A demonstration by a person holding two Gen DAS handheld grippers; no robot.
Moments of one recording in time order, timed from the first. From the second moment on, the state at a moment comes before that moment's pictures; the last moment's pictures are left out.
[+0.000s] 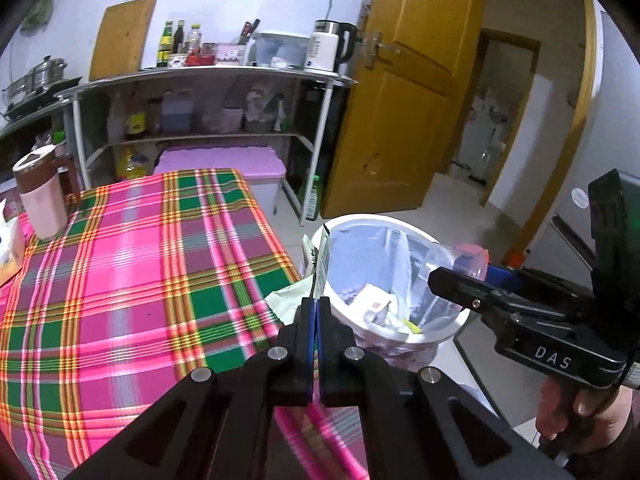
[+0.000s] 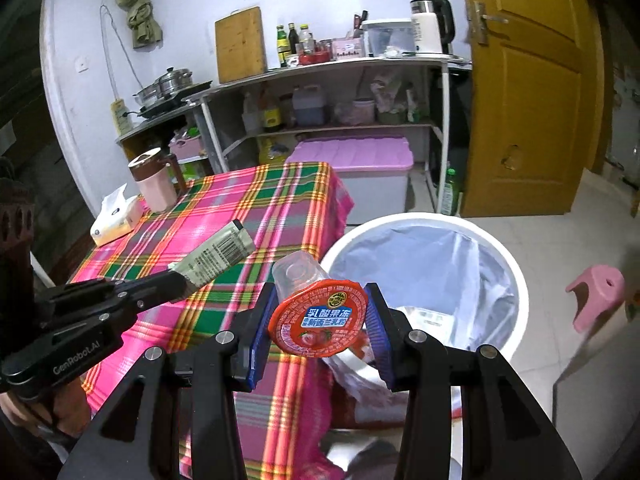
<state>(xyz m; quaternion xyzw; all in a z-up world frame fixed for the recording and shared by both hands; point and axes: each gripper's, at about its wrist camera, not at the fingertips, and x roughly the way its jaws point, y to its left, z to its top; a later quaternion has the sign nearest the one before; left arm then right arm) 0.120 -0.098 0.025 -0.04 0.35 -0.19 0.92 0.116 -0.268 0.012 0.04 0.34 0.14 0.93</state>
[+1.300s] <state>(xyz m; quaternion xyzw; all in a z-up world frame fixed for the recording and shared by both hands) 0.206 -0.186 -0.024 -0.01 0.40 -0.25 0.88 0.169 -0.343 -0.041 0.08 0.40 0.07 0.91</state>
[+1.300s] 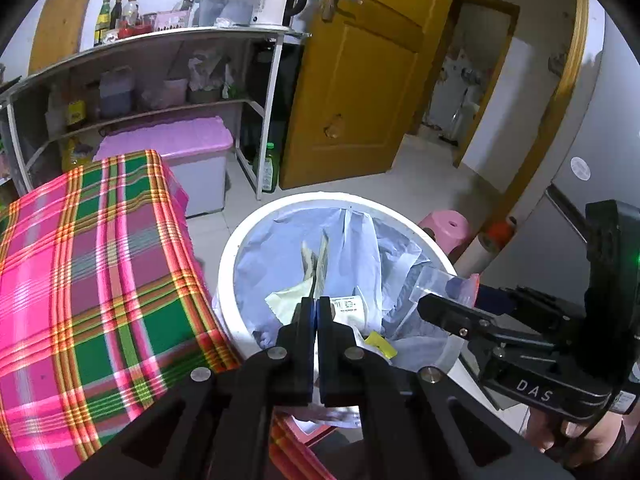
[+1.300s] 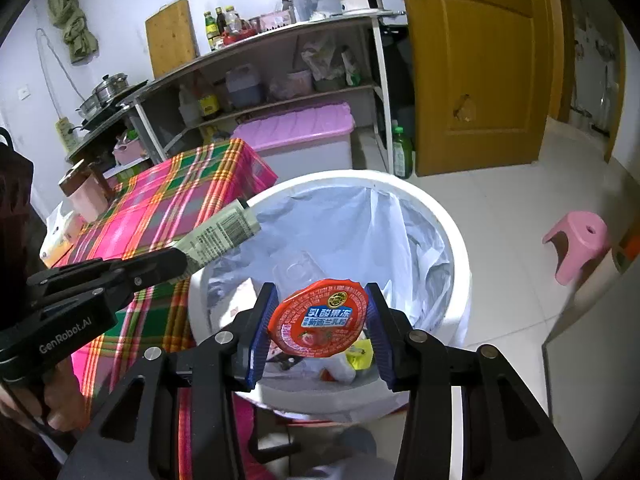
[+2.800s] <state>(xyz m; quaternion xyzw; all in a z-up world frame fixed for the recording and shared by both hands) 0.150 -0.162 0.010 -0.02 0.36 -0.24 0.90 0.119 -0.321 -0.015 0.06 0.36 0.08 0.93</state>
